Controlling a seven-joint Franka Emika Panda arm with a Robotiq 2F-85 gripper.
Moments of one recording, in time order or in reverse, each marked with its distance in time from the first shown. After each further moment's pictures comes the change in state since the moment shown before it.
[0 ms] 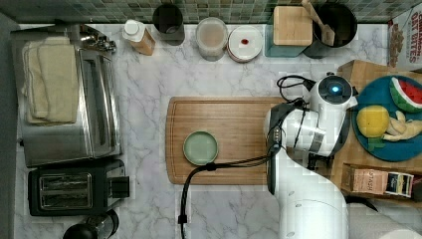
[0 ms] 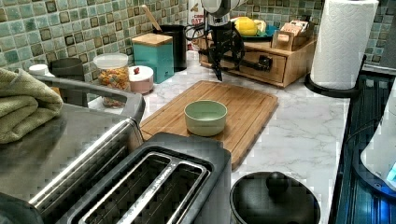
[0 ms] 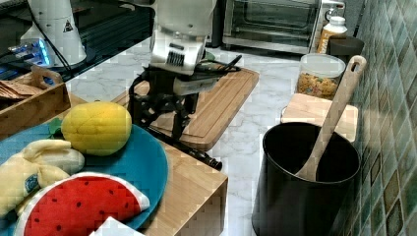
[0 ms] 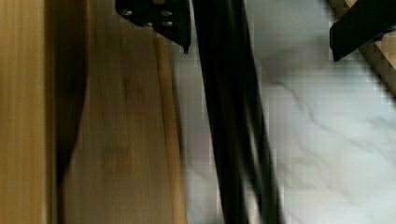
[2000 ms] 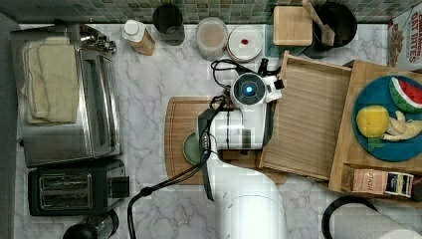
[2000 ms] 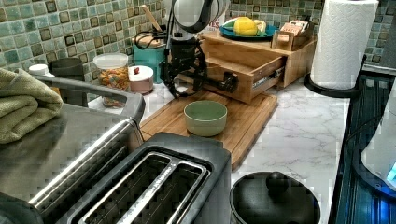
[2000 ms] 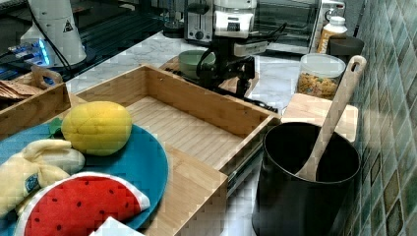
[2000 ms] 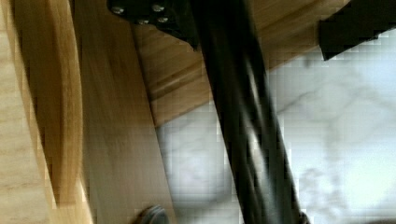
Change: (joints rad) arm 0.201 -0.054 0.142 -0.122 0.055 0.215 0.385
